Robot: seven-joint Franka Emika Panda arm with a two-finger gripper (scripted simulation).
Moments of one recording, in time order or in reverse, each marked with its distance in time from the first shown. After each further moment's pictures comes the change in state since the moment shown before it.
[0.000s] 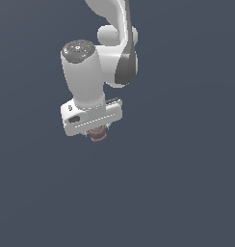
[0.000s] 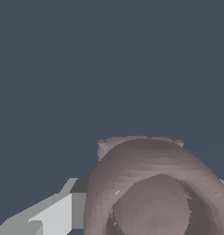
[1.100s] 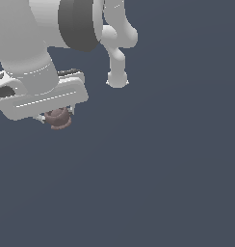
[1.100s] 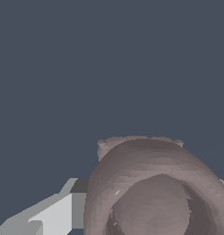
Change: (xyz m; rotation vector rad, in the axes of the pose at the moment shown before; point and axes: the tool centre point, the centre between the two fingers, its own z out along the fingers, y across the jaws) arm -0.021 0.101 -0.108 -0.001 -0.002 0.001
